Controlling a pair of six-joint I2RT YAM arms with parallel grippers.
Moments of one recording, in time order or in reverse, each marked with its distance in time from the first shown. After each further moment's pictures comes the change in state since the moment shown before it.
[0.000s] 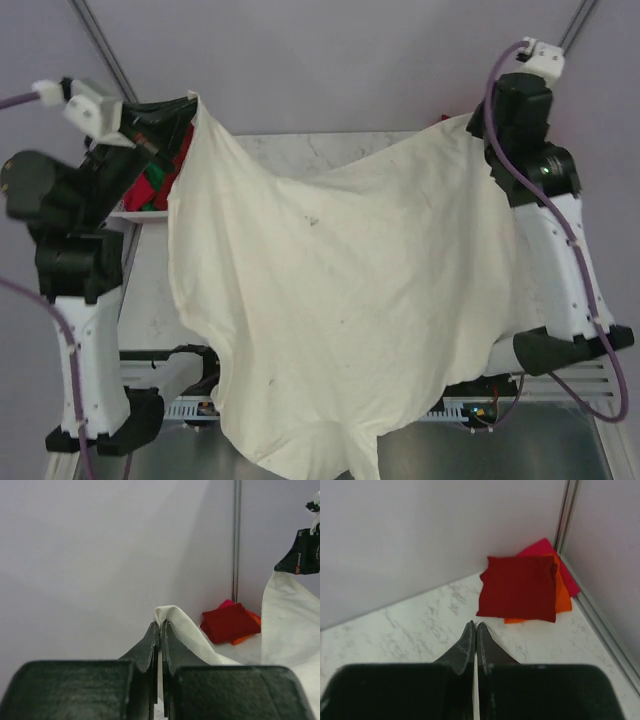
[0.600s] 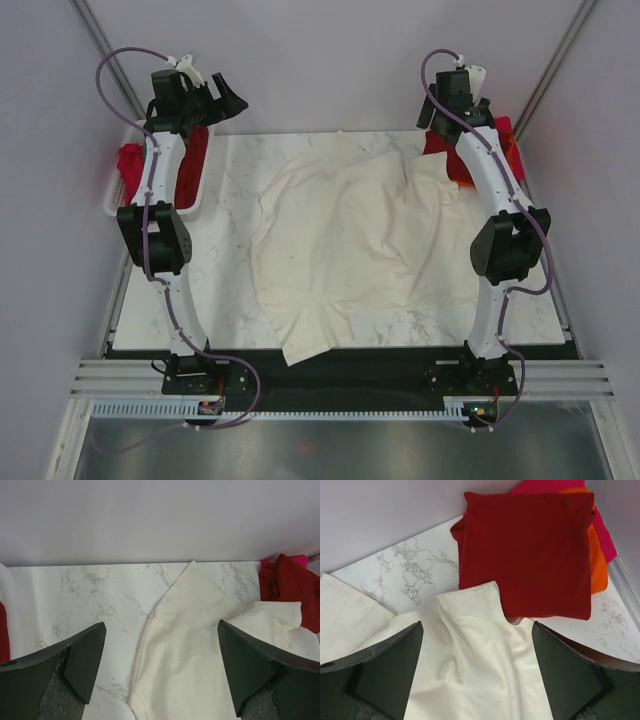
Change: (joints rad) left arm 0.135 1.258 0.406 -0.035 -0.051 -0.251; right arm -0.119 0.789 0.211 0.031 -0.047 0.054
